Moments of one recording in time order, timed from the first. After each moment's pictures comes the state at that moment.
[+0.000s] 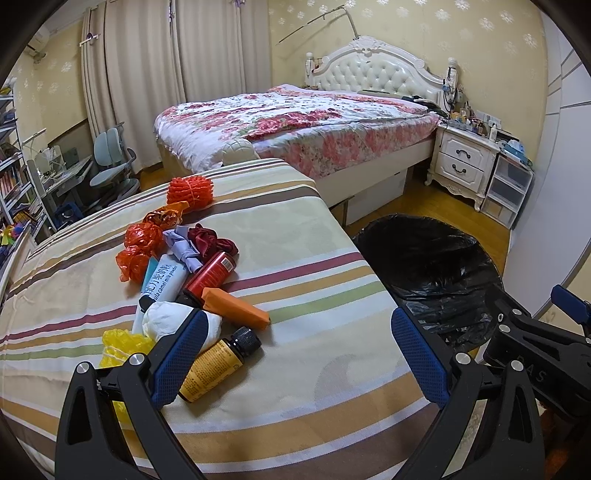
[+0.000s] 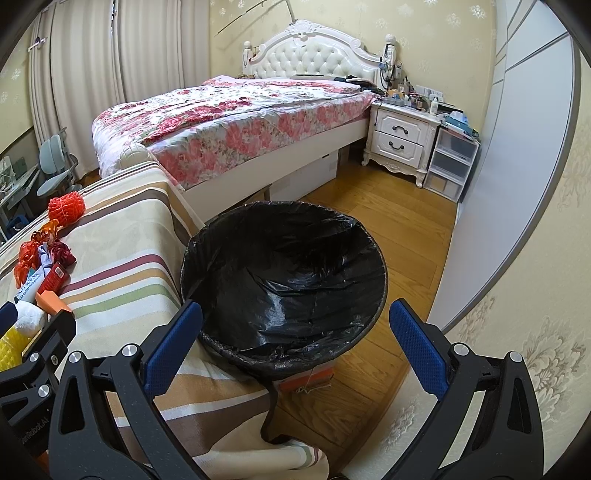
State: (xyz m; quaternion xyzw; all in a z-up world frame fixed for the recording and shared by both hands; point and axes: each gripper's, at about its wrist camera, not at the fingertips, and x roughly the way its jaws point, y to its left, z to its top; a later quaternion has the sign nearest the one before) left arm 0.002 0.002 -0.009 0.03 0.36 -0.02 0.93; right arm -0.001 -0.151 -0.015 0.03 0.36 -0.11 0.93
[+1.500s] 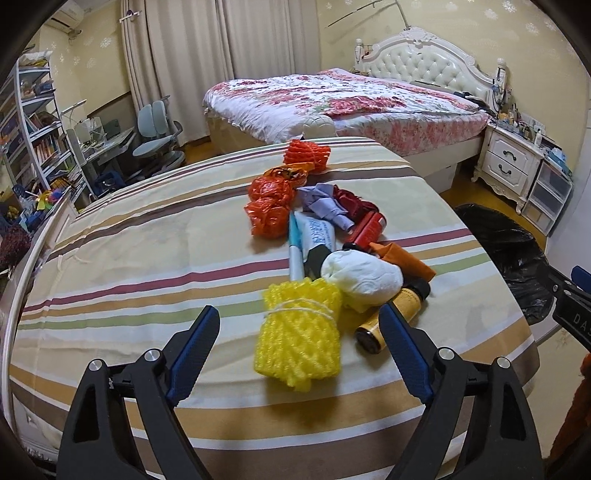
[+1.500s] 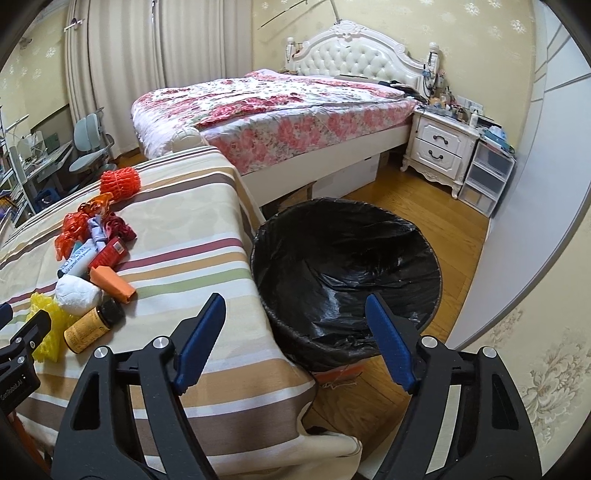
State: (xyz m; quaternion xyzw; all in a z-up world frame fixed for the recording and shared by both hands) left arm -0.033 0.118 -0.005 0.01 0.40 0.07 0.92; right arm -0.015 -0.084 -0.010 0.00 0.37 -0.03 0.93
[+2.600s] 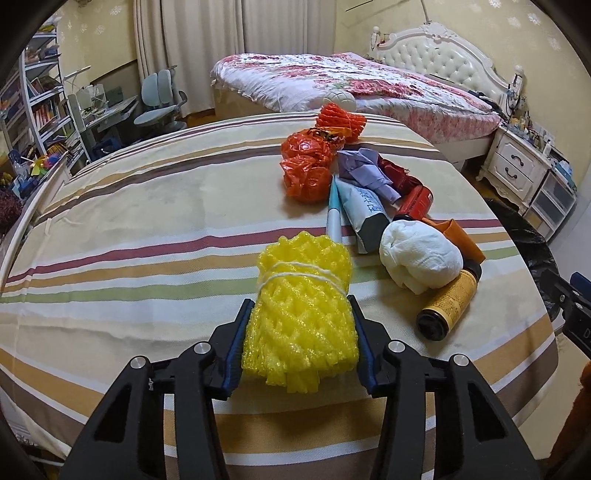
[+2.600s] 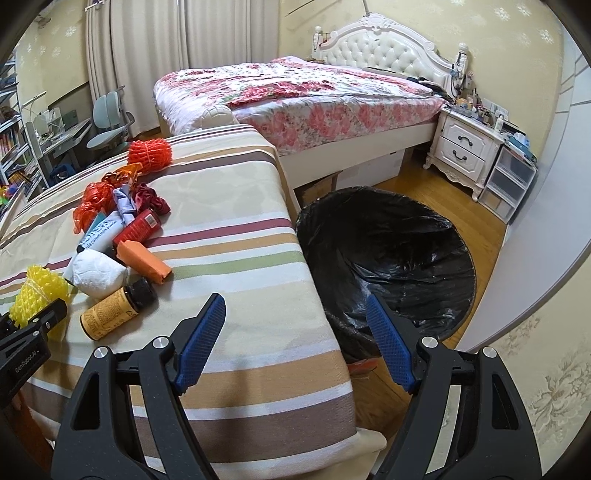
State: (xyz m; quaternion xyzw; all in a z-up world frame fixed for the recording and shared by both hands) left arm -0.035 0.163 -0.027 -0.03 0.43 0.06 0.90; right arm -0.005 -0.049 -0.021 -0.03 0.40 0.01 0.92
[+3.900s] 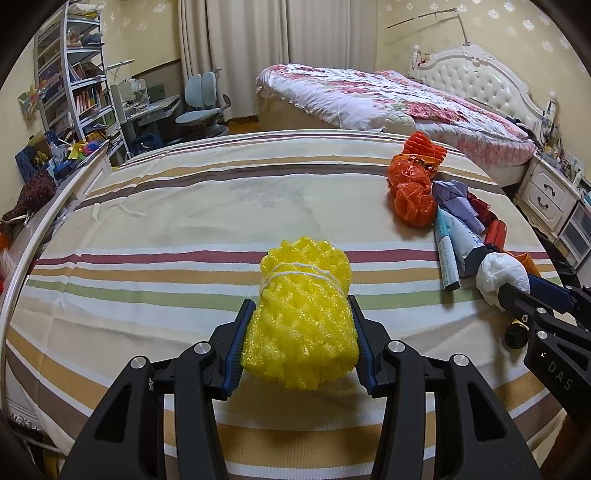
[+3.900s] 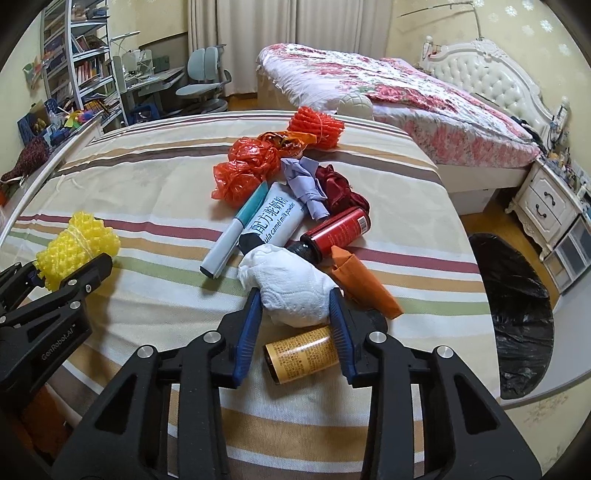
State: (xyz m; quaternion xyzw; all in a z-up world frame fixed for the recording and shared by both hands) left arm -0.048 0.238 -0.023 -0.05 0.40 0.13 0.91; right arm 0.000 0.088 -0.024 -0.11 0.41 0.17 0.89
